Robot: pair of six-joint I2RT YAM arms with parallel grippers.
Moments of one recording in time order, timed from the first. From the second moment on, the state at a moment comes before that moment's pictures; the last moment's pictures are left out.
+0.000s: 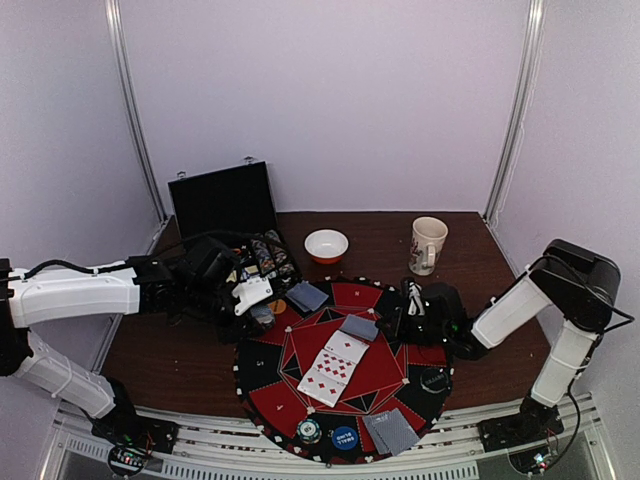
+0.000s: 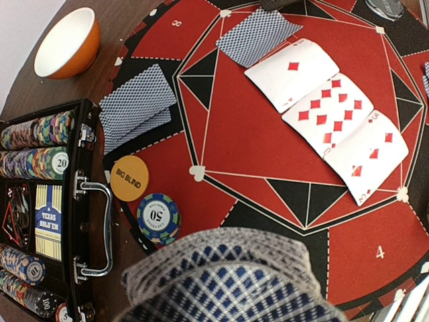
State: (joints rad) left arm -0.86 1.32 0.88 -0.49 0.05 0.33; right arm 0.71 1.74 0.48 0.72 -0.11 0.83
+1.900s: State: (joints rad) left arm -0.86 1.32 0.88 -0.49 0.04 0.33; right arm 0.75 1.66 0.92 0.51 -0.43 0.68
